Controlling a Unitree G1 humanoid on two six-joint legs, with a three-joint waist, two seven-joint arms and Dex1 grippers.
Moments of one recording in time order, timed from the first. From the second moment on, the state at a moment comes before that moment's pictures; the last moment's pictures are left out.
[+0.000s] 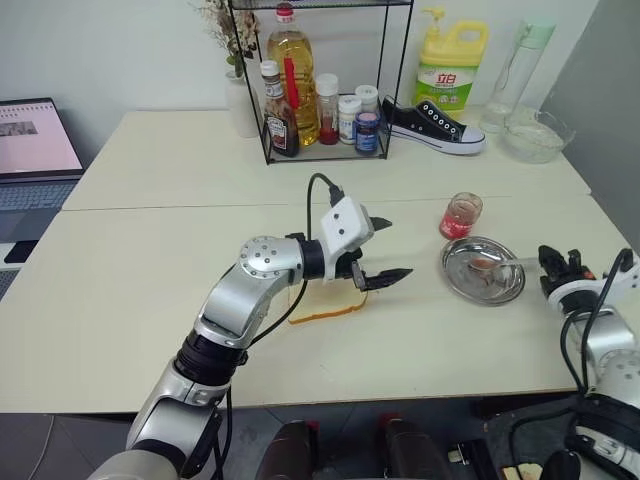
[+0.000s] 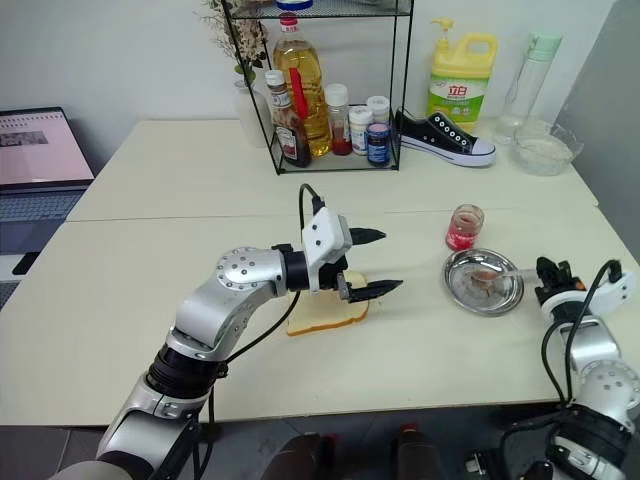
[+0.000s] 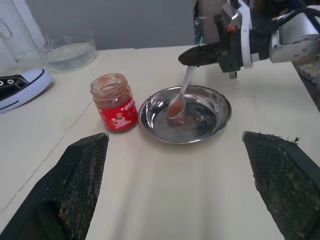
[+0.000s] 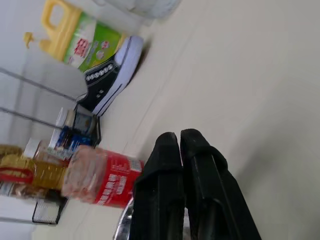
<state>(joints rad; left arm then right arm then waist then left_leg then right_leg) -0.62 0.36 -0.26 -0.18 -0.27 0.47 -0.85 -0.30 -0.40 -0.68 0.03 1.16 0.69 -0.04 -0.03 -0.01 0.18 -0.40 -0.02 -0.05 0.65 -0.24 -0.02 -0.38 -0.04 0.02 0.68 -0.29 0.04</state>
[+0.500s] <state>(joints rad) -0.74 0.43 -0.21 0.02 -0.26 0.31 -1.01 -0.67 -0.67 -0.35 0.10 0.86 0.69 0.19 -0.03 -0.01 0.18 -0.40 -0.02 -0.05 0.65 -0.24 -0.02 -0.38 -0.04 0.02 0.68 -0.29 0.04</state>
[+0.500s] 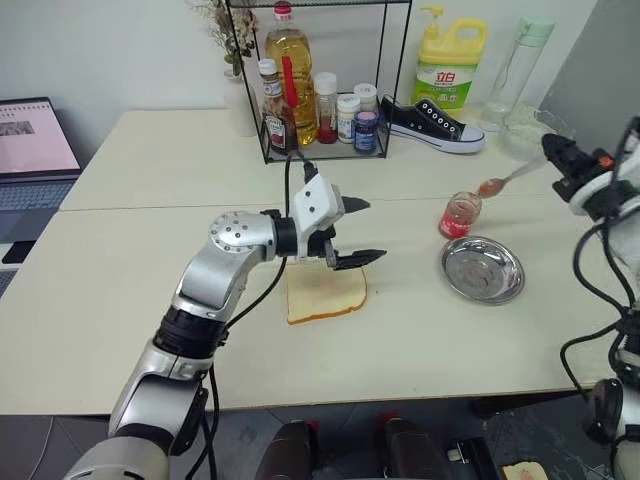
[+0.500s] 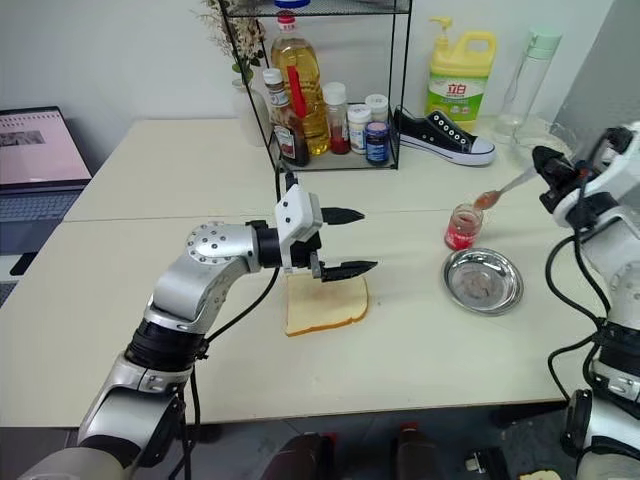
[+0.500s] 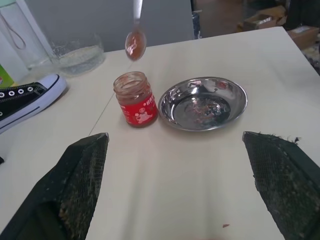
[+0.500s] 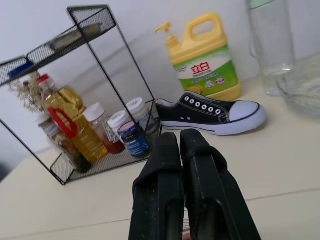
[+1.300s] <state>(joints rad) -0.74 0.44 -0.21 0.01 -0.24 0.30 -1.01 -0.78 -0.62 -0.02 0.44 0.24 0.23 0.55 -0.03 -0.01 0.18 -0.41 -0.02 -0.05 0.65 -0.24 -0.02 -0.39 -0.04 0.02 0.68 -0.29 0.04</state>
